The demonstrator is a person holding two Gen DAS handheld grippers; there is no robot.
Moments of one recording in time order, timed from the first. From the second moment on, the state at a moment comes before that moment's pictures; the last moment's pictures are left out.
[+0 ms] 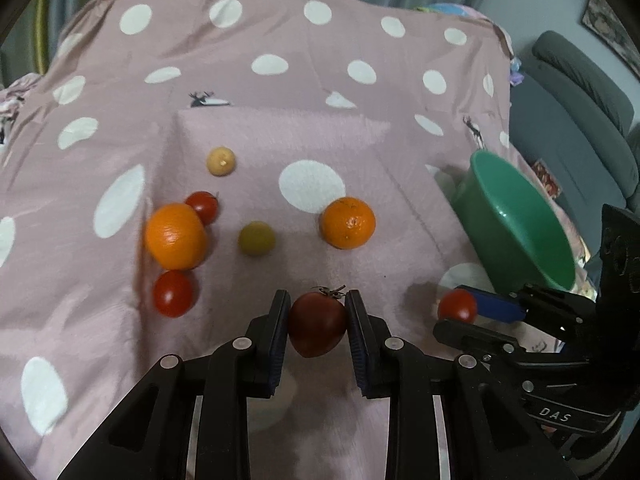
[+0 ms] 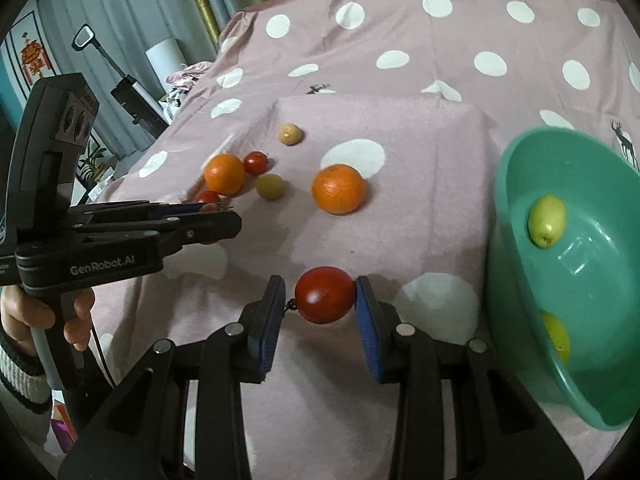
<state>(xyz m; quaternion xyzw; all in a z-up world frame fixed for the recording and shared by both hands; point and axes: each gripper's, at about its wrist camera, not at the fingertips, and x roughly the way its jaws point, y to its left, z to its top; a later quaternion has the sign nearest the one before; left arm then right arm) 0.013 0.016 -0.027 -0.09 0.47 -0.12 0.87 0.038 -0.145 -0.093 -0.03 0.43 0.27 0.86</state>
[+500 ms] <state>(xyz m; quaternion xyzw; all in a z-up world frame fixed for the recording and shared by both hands) -0.016 0.012 0.010 -0.09 0.43 -0.12 0.89 0.010 -0.150 -0.056 -0.03 0.38 0.27 0.89</state>
